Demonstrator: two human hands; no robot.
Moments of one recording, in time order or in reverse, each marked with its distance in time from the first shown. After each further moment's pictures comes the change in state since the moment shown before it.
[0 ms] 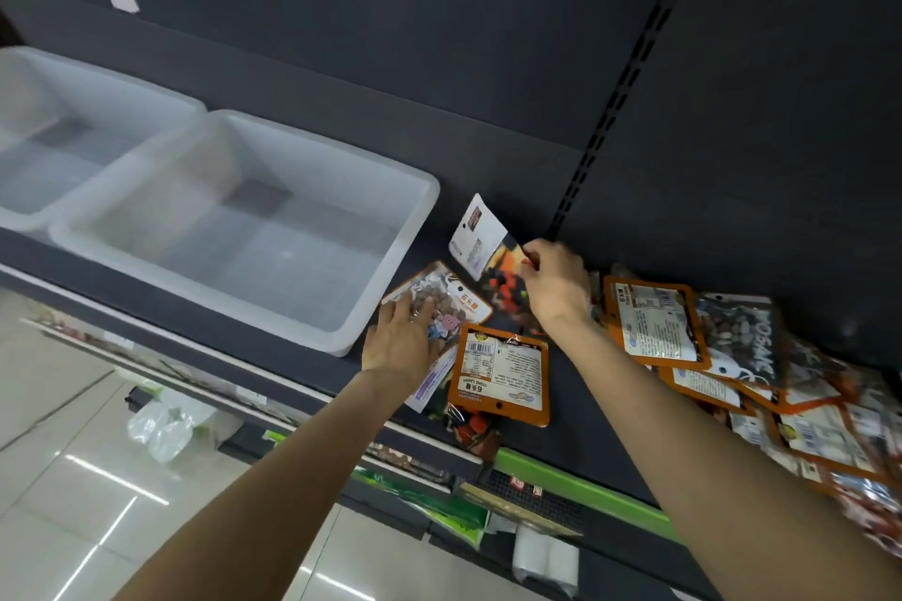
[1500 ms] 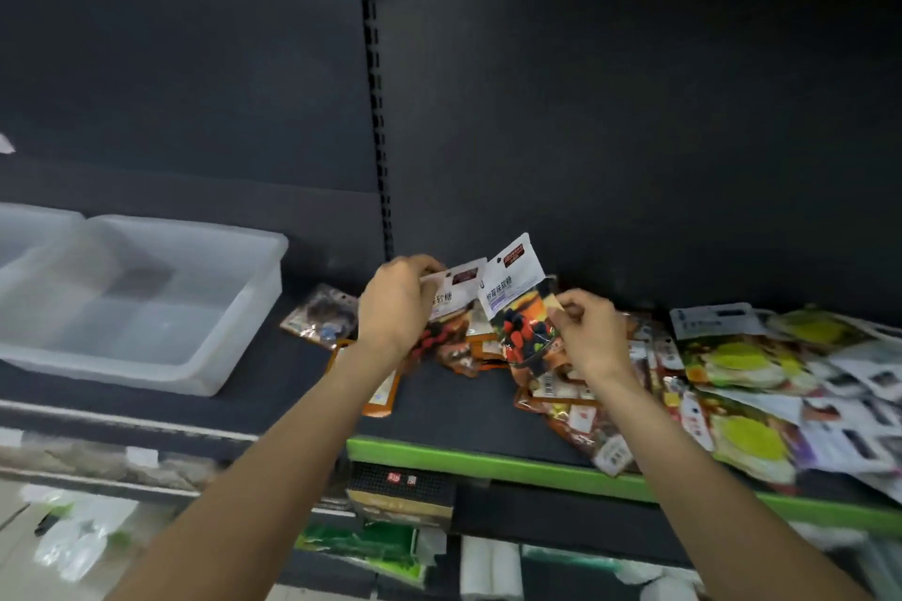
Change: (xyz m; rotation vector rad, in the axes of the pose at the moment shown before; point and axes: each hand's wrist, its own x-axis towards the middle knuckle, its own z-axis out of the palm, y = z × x) left_hand -0.095 0.215 -0.085 -0.436 0.450 0.350; right_hand -0.140 0.187 -0.164 0.452 0.247 0.185
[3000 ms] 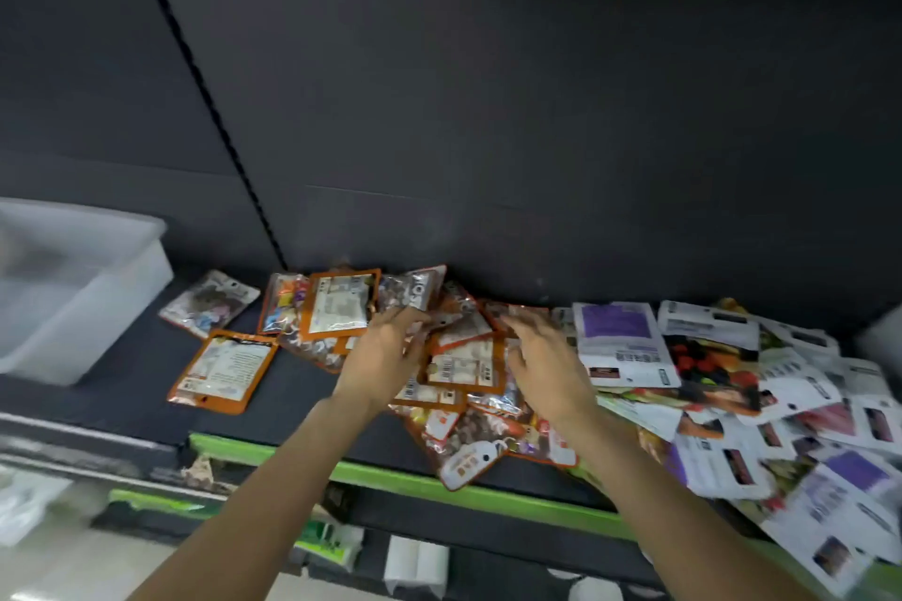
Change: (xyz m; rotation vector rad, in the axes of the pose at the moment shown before) left_hand -0.024 0.093 0.167 0.034 -0.221 -0.011; right_hand 0.051 0.144 -0.096 -0.426 -0.290 -0.288
